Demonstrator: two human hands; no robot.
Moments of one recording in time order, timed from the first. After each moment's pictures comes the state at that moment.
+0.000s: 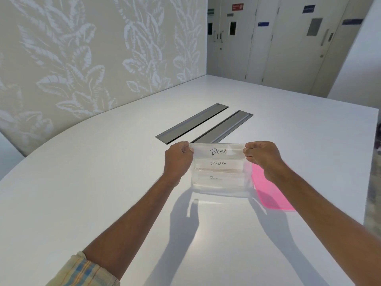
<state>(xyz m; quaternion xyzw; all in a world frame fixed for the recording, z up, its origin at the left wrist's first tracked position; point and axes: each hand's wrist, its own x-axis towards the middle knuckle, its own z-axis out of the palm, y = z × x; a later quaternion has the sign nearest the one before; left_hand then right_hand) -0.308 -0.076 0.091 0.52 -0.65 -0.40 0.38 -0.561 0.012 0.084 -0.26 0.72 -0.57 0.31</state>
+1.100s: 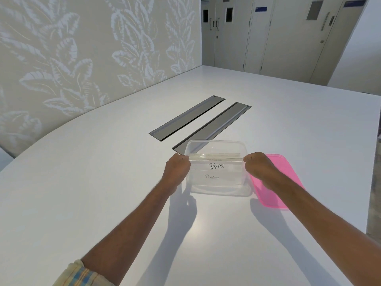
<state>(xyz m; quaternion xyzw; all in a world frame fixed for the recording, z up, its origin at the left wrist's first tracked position) -0.328 -0.087 0.053 0.57 -0.62 -0.49 0.25 -0.575 0.010 0.043 -0.31 0.84 -0.35 0.29</state>
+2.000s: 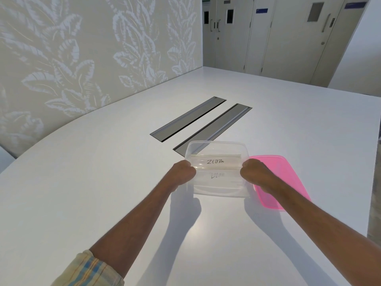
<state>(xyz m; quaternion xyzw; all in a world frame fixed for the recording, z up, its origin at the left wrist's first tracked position) -0.330 -0.084 0.064 0.57 -0.69 -0.44 0.06 -0.561 0.015 0.043 -0.37 0.85 -0.23 0.31</state>
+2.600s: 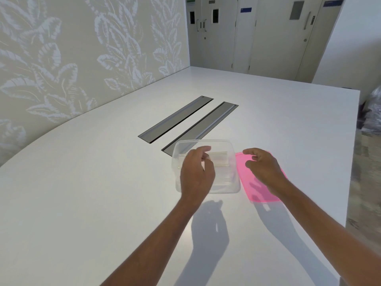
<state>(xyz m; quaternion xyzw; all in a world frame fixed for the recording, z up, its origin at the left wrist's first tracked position) -0.388 -0.003 0.058 0.41 -0.73 -0.33 0.45 -0.593 0.067 0.049 -0.36 0.79 -0.45 0.22</state>
